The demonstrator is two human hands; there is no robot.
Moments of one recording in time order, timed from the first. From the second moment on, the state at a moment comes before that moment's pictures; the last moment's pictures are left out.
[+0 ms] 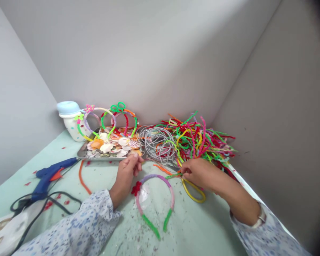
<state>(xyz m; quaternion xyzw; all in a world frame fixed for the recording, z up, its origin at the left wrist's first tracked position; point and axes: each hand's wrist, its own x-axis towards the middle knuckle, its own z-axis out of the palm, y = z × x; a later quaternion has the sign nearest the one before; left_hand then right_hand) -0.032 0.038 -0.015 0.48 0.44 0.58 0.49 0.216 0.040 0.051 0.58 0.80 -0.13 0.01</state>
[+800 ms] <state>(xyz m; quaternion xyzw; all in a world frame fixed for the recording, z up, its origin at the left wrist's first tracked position) -0.033 0.038 -0.015 0.48 0.44 0.58 0.49 0.222 0.052 0.033 0.55 0.83 -0.10 -0.01</state>
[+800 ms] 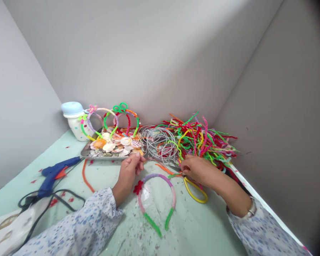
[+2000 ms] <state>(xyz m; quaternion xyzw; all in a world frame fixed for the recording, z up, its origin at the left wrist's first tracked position) -0.031 0.037 -0.013 0.48 0.44 0.58 0.49 0.242 0.049 0.088 0.37 0.44 -0.61 -0.55</state>
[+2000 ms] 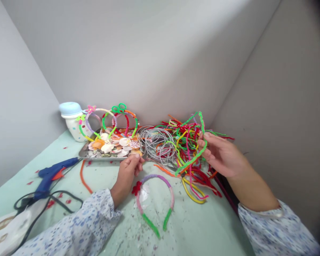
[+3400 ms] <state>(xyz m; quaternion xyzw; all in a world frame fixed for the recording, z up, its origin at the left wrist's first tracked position) -0.008 0.022 0.025 0.72 0.43 0.47 0.28 0.184 0.046 -0.011 0.24 0.39 -0.81 -0.37</state>
